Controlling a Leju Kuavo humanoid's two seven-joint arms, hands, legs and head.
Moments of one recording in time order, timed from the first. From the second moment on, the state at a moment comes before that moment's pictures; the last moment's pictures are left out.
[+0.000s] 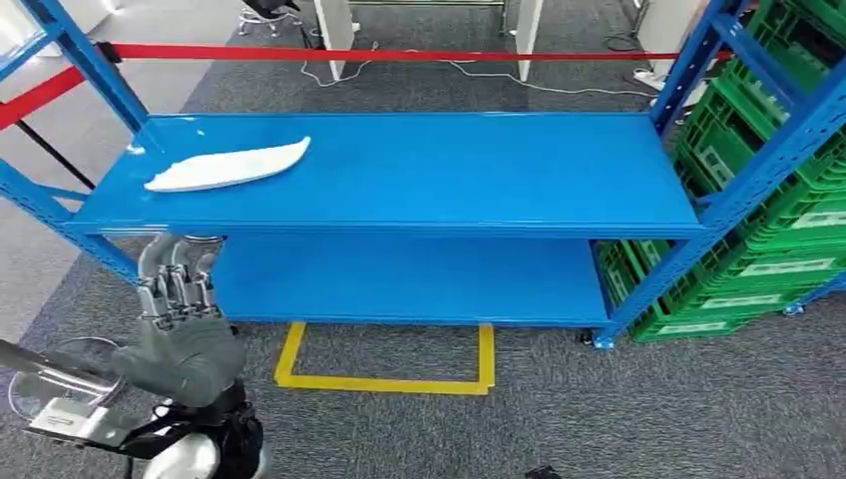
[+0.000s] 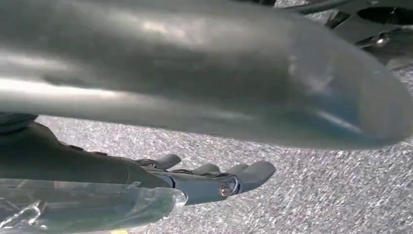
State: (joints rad) left arm 0.12 -0.18 -0.46 -1.82 -0.03 0.24 -0.70; right arm -0.07 0.17 -0.81 -0.21 1.25 -0.22 -0.01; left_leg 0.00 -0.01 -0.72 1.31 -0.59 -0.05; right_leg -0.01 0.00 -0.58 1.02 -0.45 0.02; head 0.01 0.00
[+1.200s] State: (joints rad) left arm 0.13 -0.19 -0.45 -1.88 -0.03 0.32 -0.70; right arm -0.07 0.17 -0.82 -0.21 1.26 -0.22 -0.01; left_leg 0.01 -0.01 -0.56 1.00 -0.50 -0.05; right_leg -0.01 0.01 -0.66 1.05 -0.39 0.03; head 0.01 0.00
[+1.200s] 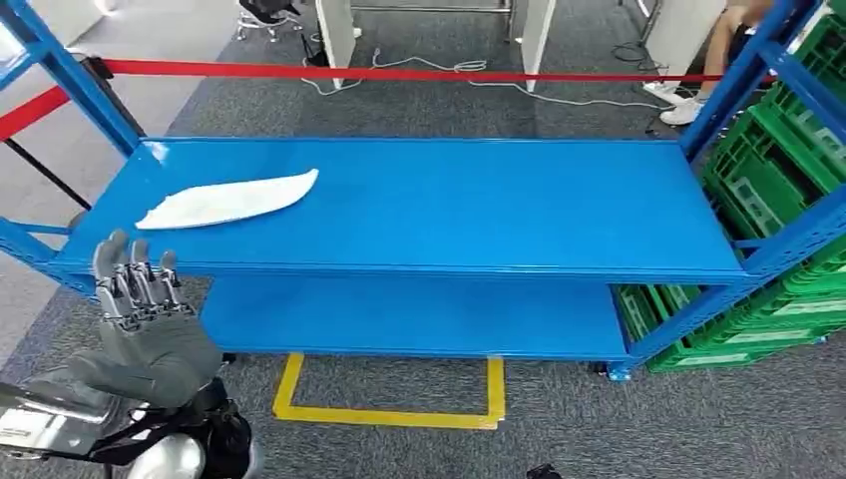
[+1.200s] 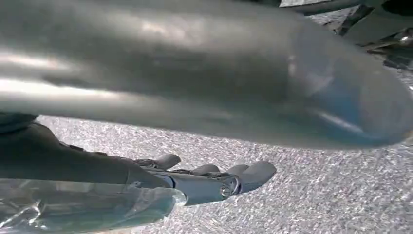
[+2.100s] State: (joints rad) left arm 0.14 -0.20 -0.44 -1.88 -0.03 0.30 -0.70; right arm -0.07 0.17 -0.82 -0.21 1.27 -0.23 -0.02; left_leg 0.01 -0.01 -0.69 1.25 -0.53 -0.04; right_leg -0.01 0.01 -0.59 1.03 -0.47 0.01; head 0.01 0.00
